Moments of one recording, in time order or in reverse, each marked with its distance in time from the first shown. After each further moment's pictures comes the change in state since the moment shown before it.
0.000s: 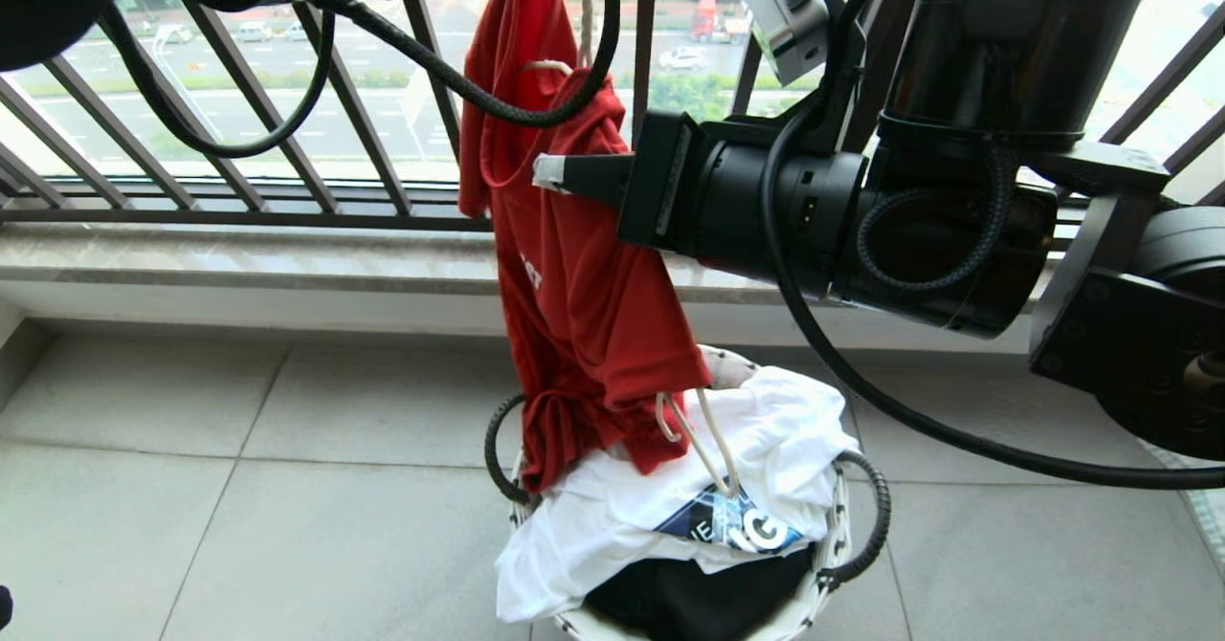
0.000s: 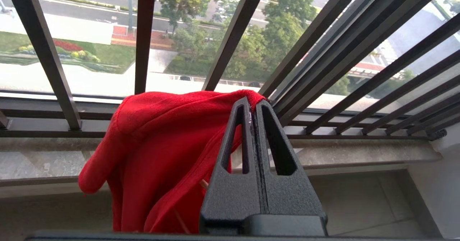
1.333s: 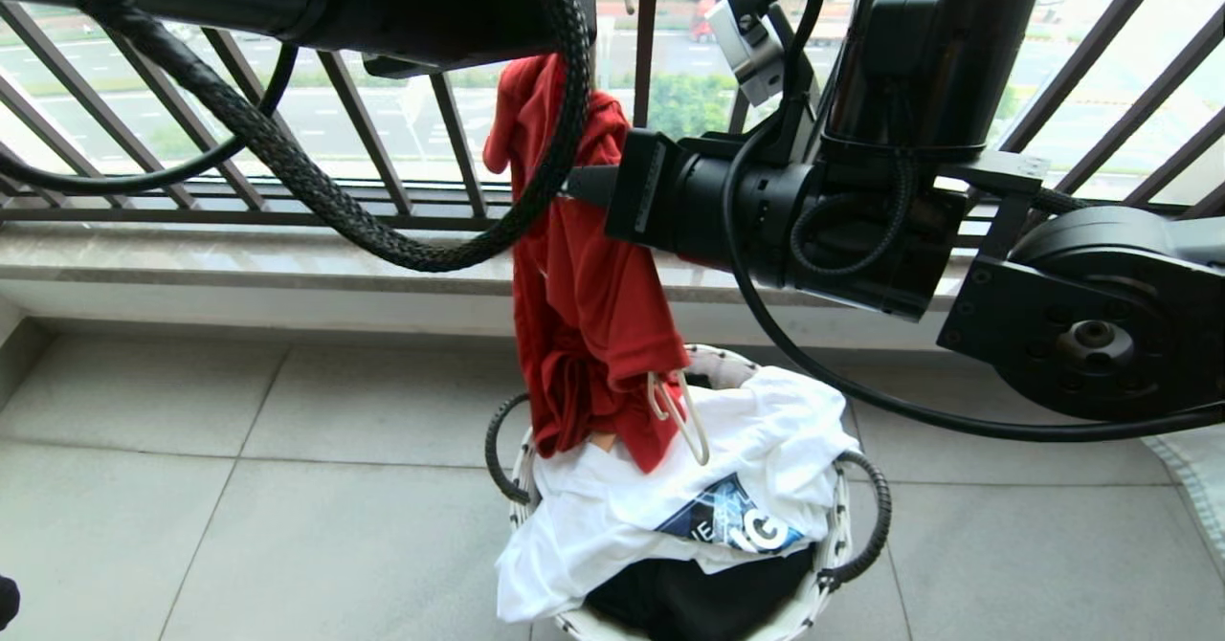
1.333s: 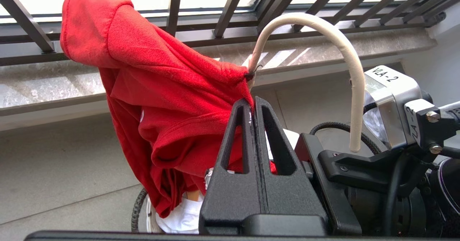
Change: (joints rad) left arm -0.147 -0.093 -0.002 0.422 0.005 -0.025; right arm -0.049 0.080 -0.064 0.004 -0.009 0.001
